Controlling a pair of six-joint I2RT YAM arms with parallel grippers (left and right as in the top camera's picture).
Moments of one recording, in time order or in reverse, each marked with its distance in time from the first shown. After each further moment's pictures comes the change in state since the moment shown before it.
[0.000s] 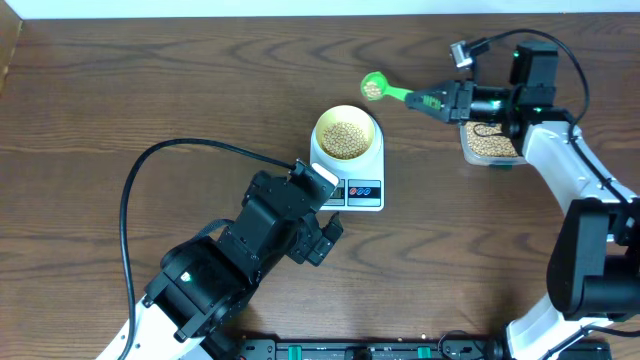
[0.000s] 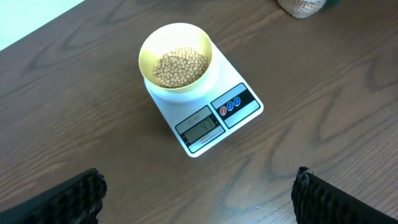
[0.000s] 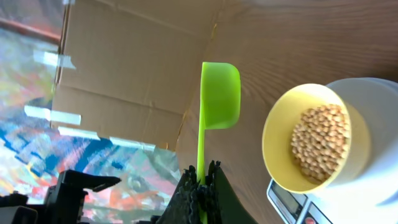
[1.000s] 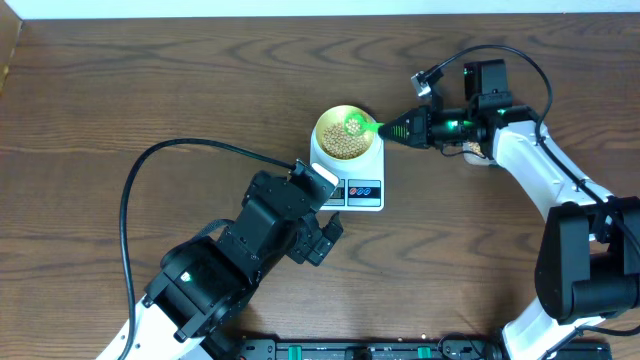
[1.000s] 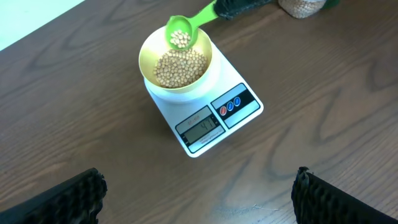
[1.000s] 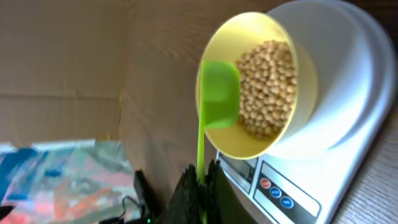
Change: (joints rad) left arm 0.000 0.000 0.000 0.000 0.000 0.000; right arm 0.139 0.000 0.027 -0.403 0.355 -0.227
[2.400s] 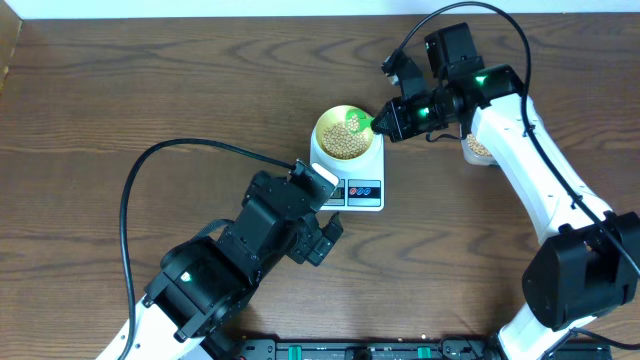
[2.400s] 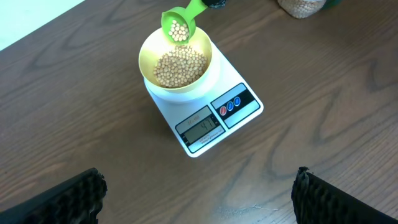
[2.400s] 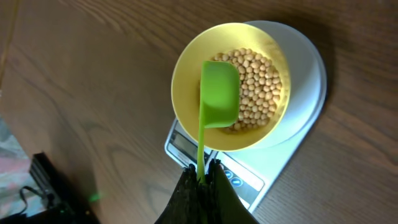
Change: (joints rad) left arm 0.000 0.000 0.000 0.000 0.000 0.000; right arm 0.163 0.000 0.344 -0.446 0.435 -0.287
